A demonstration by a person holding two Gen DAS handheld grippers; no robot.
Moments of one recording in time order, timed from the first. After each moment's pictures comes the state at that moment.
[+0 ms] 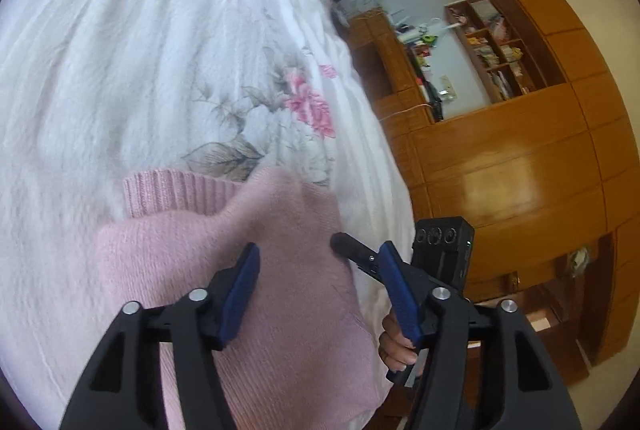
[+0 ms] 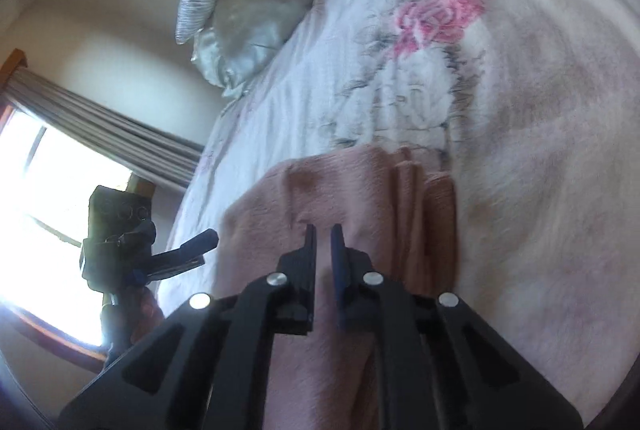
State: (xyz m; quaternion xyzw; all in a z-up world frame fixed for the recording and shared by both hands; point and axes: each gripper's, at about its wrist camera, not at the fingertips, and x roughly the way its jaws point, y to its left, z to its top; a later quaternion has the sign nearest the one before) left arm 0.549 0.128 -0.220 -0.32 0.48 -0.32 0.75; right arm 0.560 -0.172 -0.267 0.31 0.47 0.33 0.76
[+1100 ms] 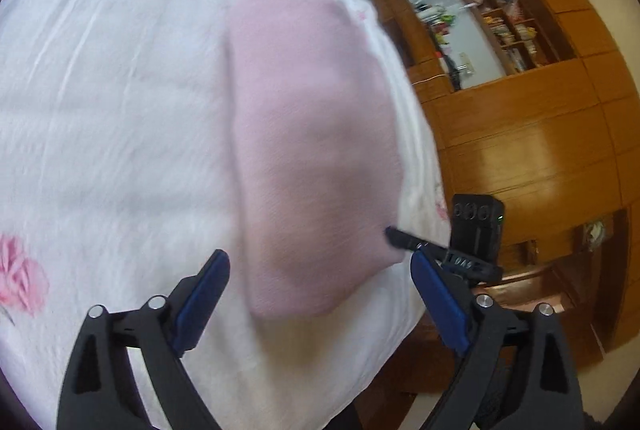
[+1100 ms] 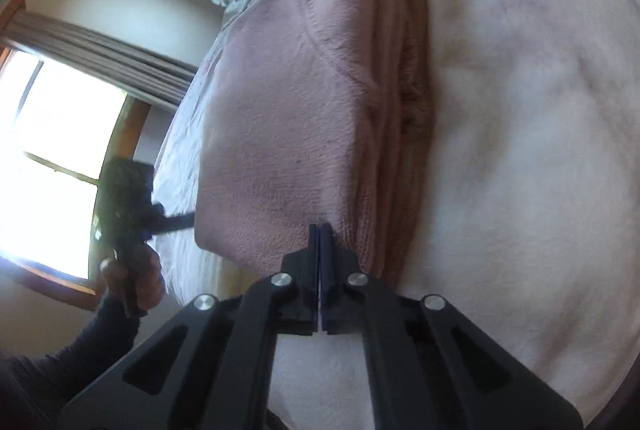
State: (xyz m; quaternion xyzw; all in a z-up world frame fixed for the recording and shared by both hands) left arm 0.387 0.162 -0.285 -0.30 0.55 -0.26 0.73; right arm 0.420 -0.187 -0.297 0.25 0.55 0.34 0.72
